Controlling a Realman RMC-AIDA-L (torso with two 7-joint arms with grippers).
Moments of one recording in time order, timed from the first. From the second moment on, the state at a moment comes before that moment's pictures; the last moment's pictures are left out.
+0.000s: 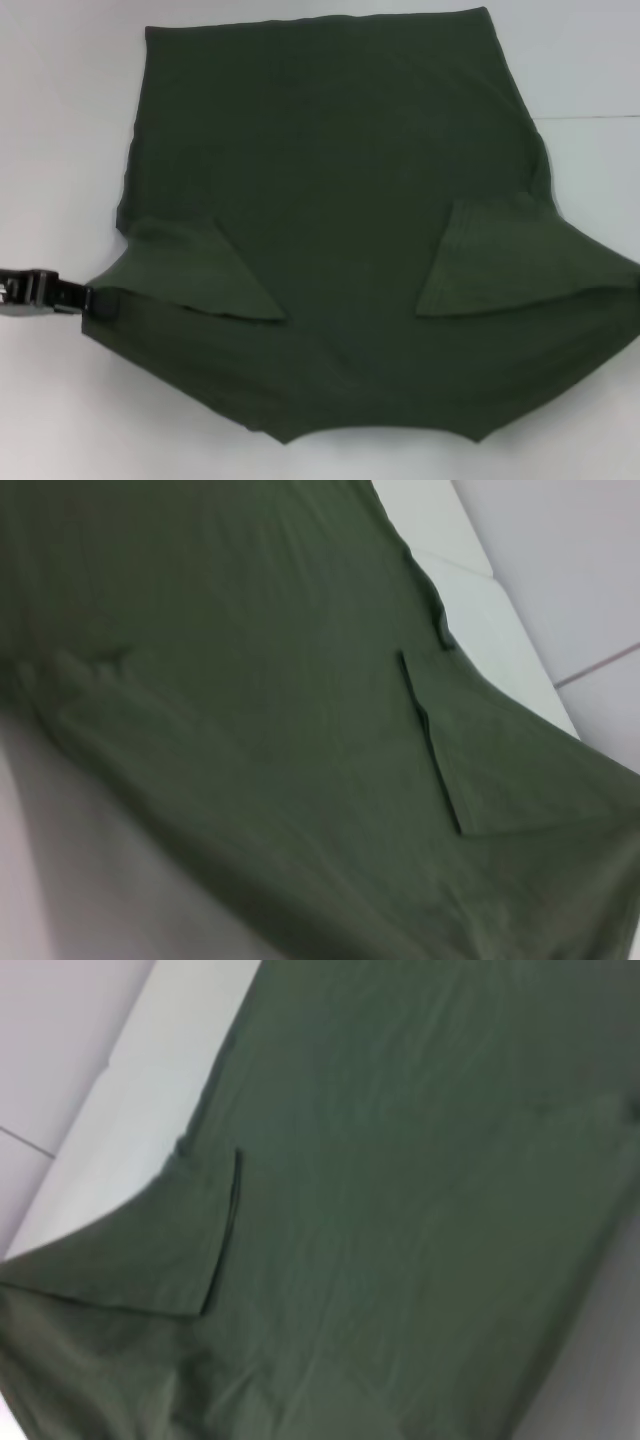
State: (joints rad) left arm -0.71 -1.91 0.27 0.73 2.62 1.86 -2.18; right arm 0.58 1.80 -0.42 -0.71 -2.43 -1.79 2.16
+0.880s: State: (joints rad) left arm -0.80 -1.94 0.25 0.55 2.23 1.27 -2.09; right arm 0.70 1.88 -0.41 -0.66 -2.28 -1.27 2.12
